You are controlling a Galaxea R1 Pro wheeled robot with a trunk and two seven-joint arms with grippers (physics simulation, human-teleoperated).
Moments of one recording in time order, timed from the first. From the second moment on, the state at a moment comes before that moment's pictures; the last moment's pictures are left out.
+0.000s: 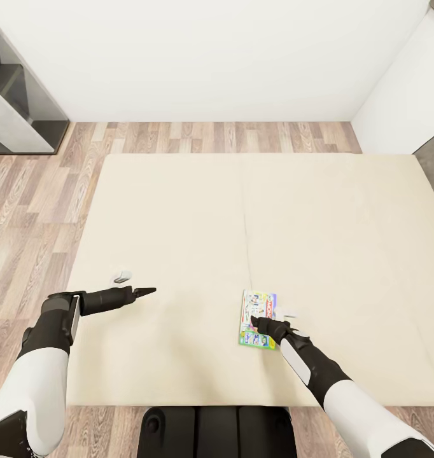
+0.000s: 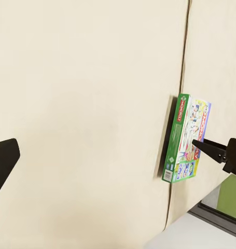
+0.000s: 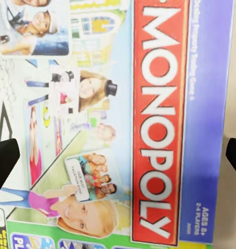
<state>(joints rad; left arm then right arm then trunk) -0.84 0.09 0.52 -0.85 -0.39 0.73 -1.16 -0.72 -0.02 0.35 -0.60 -0.54 0.17 -0.08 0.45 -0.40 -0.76</state>
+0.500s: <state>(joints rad) -0.84 0.09 0.52 -0.85 -0.39 0.73 -1.16 -0.72 -0.02 0.35 -0.60 -0.54 0.17 -0.08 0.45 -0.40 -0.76</state>
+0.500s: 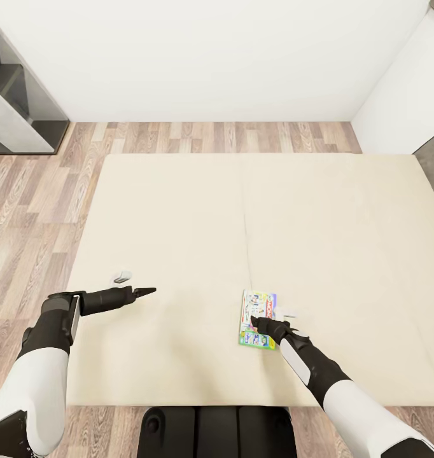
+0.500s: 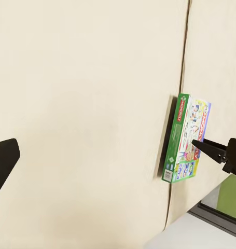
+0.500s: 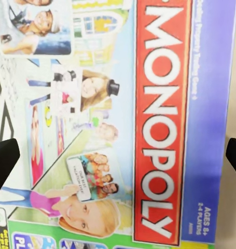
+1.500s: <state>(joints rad) -0.84 0.09 0.52 -0.85 -0.39 0.73 -1.16 -0.72 -0.02 0.35 -0.60 -0.54 0.17 -0.08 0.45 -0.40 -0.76</state>
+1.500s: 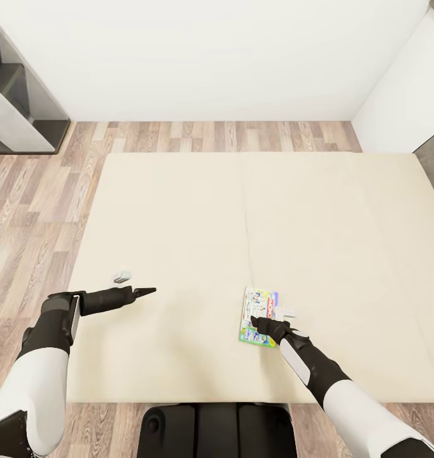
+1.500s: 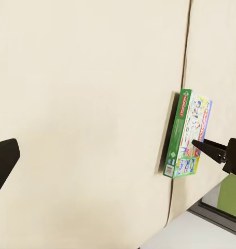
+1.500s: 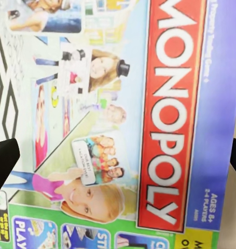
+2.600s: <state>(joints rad) -0.84 0.09 0.52 -0.85 -0.39 0.73 -1.16 -0.72 -0.02 0.35 -0.60 -0.53 0.17 -0.08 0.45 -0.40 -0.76</state>
